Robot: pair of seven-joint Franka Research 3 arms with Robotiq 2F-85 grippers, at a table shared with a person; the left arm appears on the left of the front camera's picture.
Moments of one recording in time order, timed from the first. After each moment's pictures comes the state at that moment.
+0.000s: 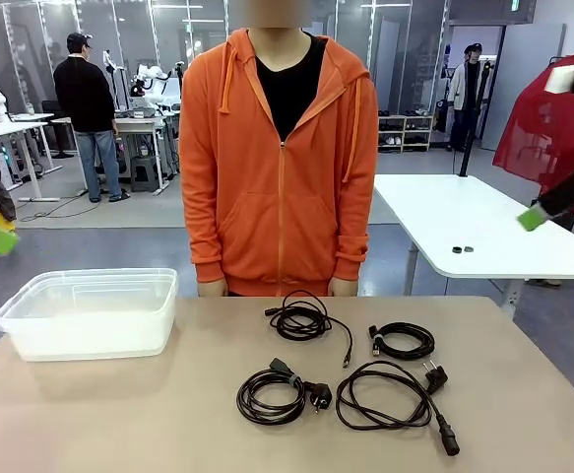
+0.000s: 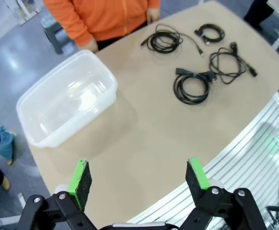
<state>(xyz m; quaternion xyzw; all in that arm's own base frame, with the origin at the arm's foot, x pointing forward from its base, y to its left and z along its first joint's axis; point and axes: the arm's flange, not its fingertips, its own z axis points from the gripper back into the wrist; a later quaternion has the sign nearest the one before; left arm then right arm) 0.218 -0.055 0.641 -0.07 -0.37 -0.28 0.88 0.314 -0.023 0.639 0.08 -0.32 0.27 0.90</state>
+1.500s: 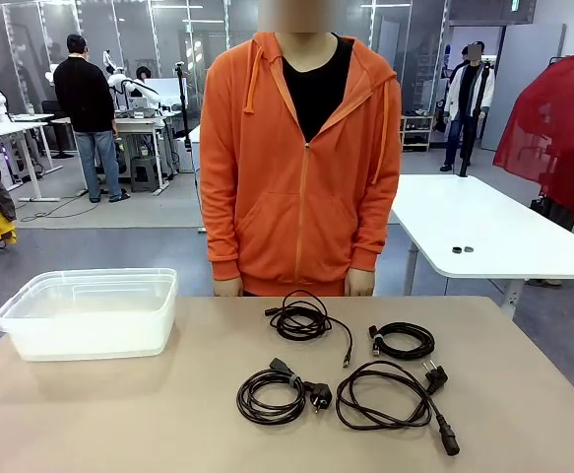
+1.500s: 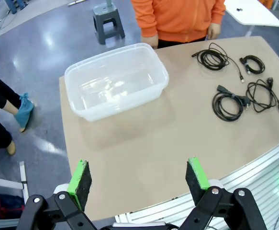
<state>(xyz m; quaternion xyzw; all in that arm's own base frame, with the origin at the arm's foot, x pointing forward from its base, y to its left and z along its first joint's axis) 0.187 0.011 0.655 -0.04 -0.40 -0.14 0.90 0.263 -0.097 0.608 0.09 -0.34 0.22 0.91</state>
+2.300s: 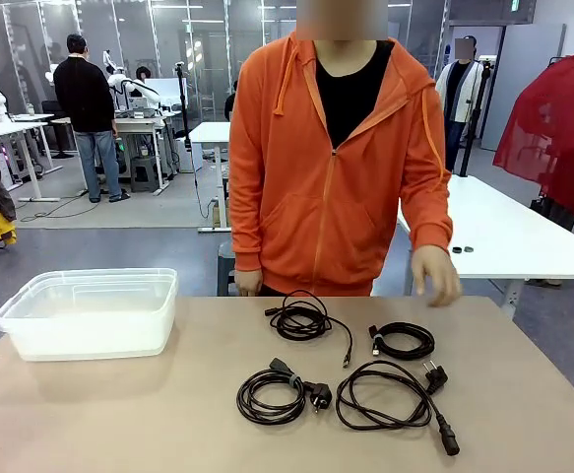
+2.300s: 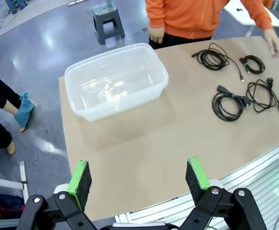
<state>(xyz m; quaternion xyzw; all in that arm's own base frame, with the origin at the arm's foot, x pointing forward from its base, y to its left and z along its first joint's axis) 0.187 0.011 0.655 -0.04 -0.40 -0.14 0.90 0.263 -0.097 0.608 0.09 -0.34 0.22 0.91</state>
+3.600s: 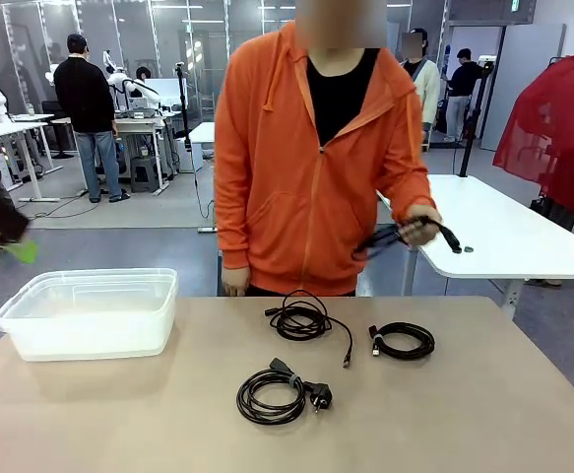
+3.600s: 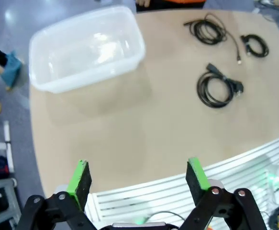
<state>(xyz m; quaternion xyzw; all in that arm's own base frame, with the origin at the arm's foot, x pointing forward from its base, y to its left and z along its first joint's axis) 0.247 -0.113 0.633 -0.04 -0.27 -0.10 0.96 0.263 -0.097 0.608 0.09 -0.34 0.22 0.91</state>
